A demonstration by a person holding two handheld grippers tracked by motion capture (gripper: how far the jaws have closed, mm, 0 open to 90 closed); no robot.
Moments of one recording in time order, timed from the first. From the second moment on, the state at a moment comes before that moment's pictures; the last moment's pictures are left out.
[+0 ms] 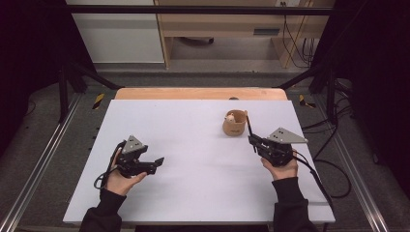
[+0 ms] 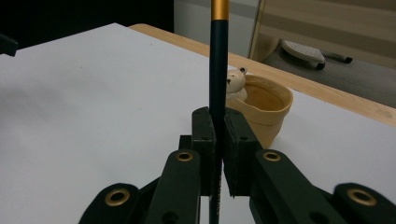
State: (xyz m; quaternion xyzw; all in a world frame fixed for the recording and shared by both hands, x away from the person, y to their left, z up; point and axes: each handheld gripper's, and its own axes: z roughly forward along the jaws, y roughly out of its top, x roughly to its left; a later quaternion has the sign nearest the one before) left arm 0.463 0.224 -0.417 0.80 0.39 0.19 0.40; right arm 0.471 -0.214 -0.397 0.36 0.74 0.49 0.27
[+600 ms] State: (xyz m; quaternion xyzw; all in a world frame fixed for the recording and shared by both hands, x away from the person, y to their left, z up) left arm 0.463 0.222 -0.419 0.81 0.38 0.20 0.39; right arm 0.486 -0.214 -0.398 0.39 0.72 0.51 0.28
